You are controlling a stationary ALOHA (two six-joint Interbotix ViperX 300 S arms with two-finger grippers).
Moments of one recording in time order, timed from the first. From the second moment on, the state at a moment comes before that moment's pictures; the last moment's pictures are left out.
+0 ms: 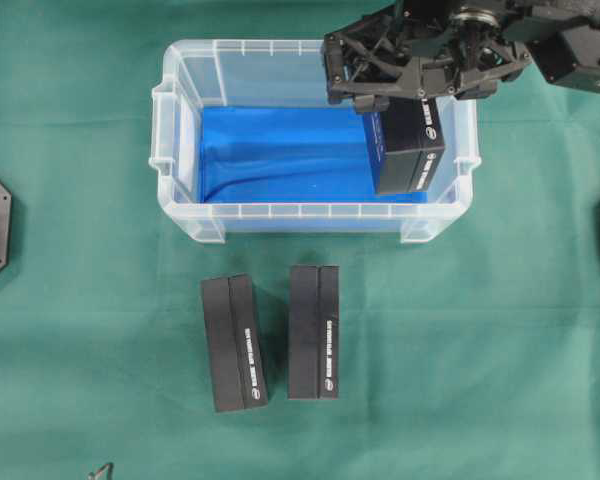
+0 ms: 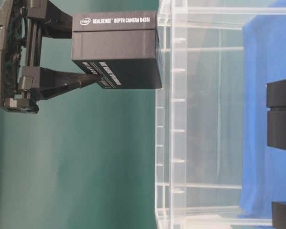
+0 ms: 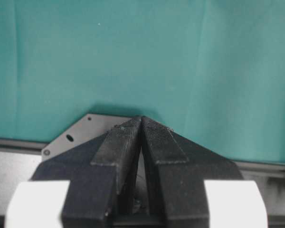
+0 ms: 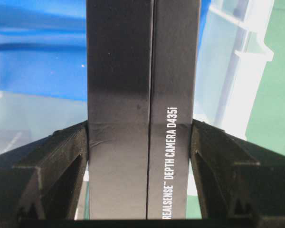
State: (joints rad) left arm -0.10 -0.83 0.49 0.04 1.52 -0.24; right arm -0.15 0.05 -0.19 -0.15 1.55 1.44
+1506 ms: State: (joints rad) left arm -0.10 -0.82 0.49 0.03 1.52 -0.24; right arm 0.34 0.05 -0.19 -0.15 1.59 1.95
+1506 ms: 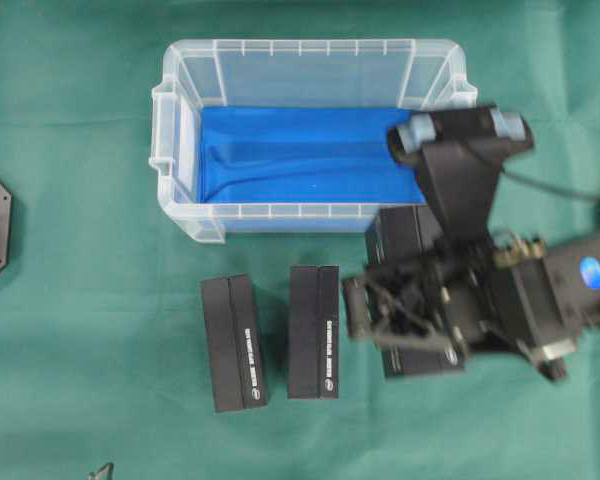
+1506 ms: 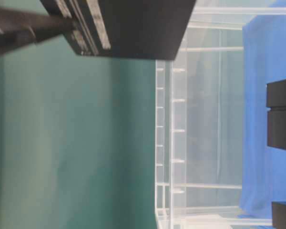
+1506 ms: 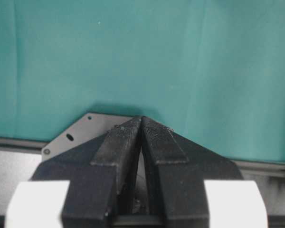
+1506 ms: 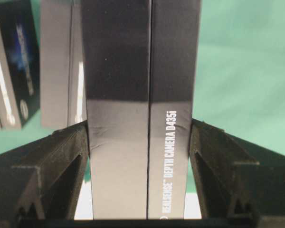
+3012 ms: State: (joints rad) left arm -0.10 -0.82 0.49 0.04 1.52 -0.24; right arm 0.39 0.08 0.14 -0.12 1.32 2.13
